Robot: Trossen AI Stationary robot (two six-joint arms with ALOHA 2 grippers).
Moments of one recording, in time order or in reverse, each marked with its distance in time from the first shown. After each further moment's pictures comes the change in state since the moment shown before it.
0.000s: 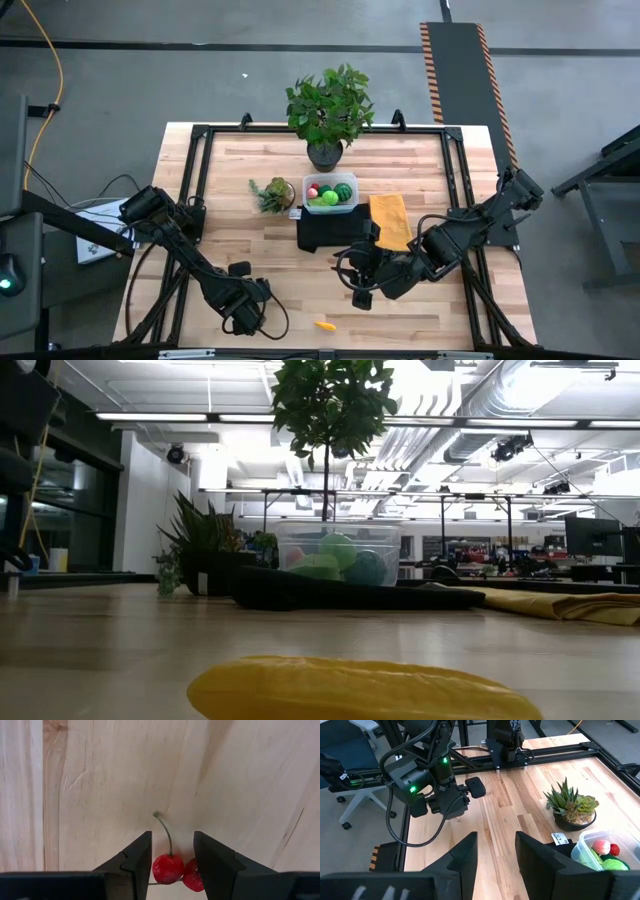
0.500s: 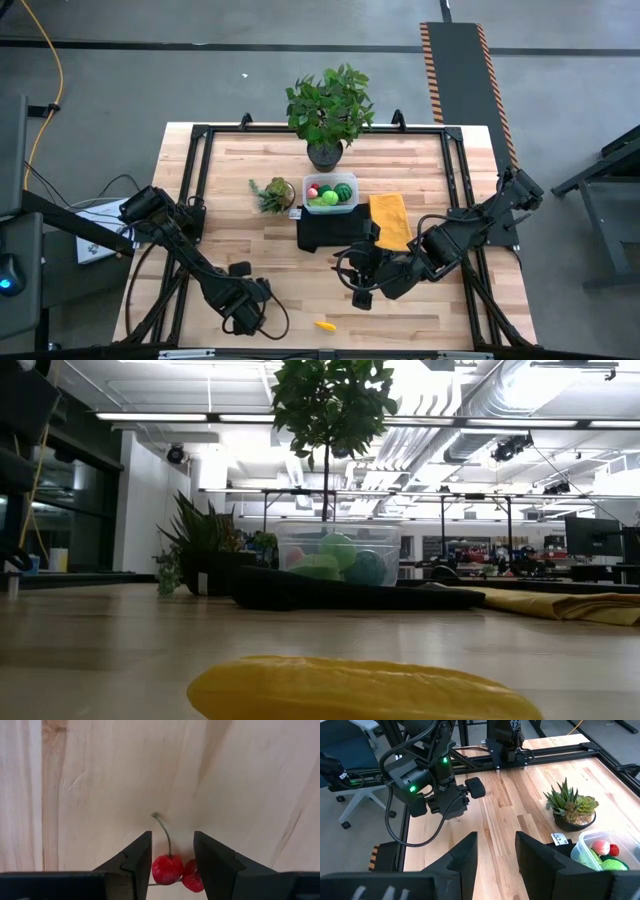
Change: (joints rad) left arm 0.001 0.000 0.000 0.004 0.000 0.004; right arm 0.000 0.000 0.000 0.000 0.000 -0.004
